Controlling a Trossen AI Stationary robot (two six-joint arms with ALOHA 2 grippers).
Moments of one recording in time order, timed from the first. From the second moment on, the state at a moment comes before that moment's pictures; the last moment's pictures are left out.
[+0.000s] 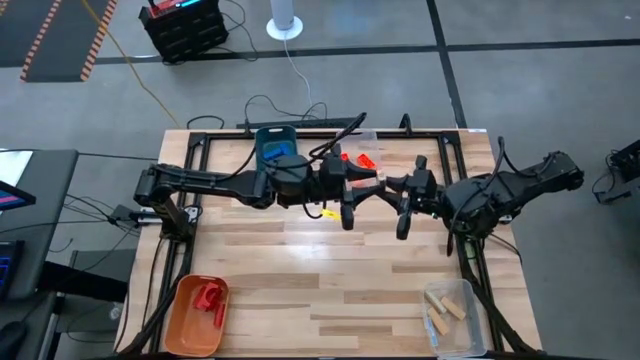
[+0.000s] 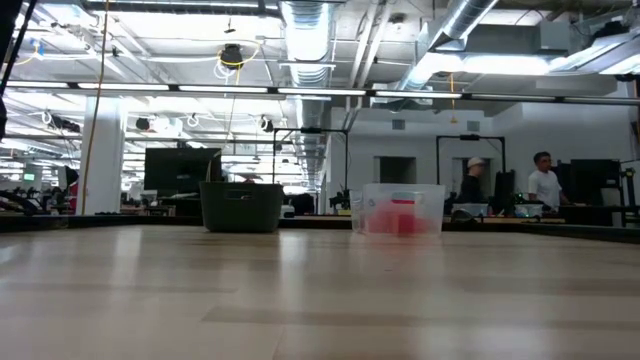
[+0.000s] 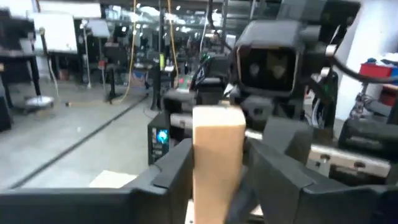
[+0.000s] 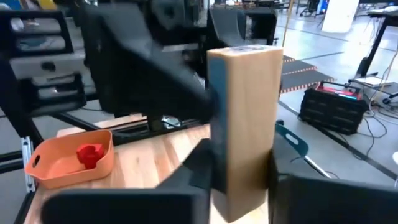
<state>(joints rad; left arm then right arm) -0.08 1.75 1.69 0.20 -0.22 -0.04 0.39 1.08 1.20 -0.34 0.72 0.21</state>
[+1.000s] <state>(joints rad) -0.23 1.55 1.65 -0.71 -0.35 -0.36 1.06 1.05 0.92 -0.87 0.10 1.73</state>
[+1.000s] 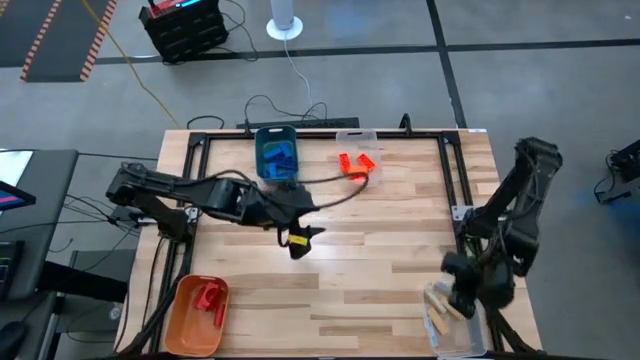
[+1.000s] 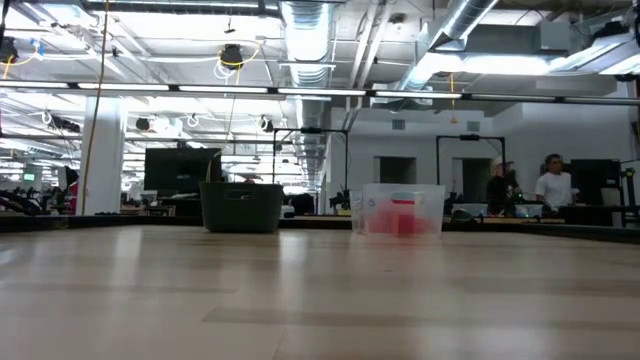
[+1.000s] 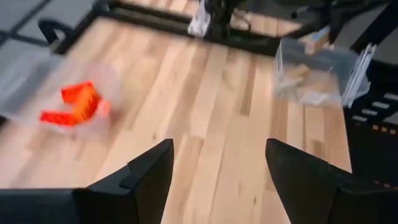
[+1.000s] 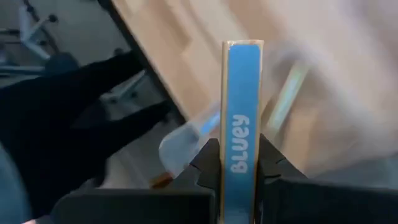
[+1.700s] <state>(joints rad) -0.32 1.06 0.62 0.16 -0.47 -0.69 1.15 1.08 0.69 -0.60 0.08 2.02</state>
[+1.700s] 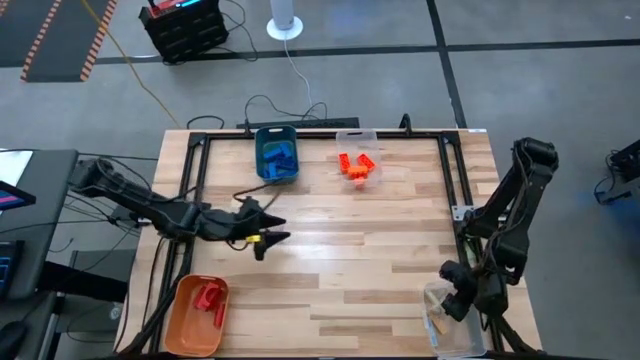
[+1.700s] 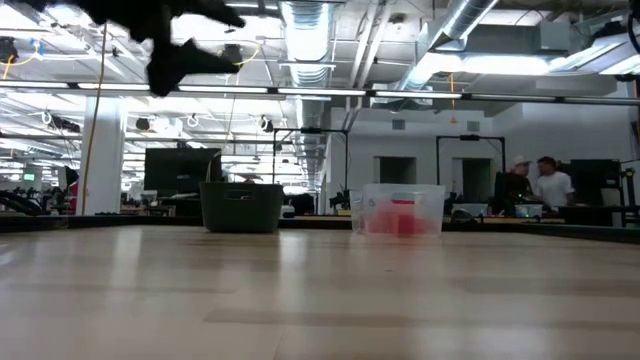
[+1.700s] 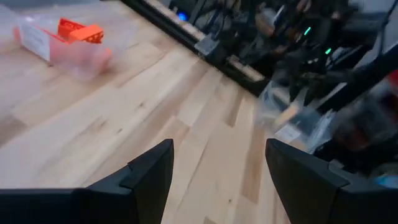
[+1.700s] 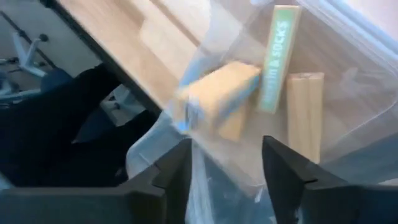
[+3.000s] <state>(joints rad) -0.36 0.40 0.29 0.02 -0.70 -0.62 1.21 0.36 0.60 -1.00 1.37 1.61</state>
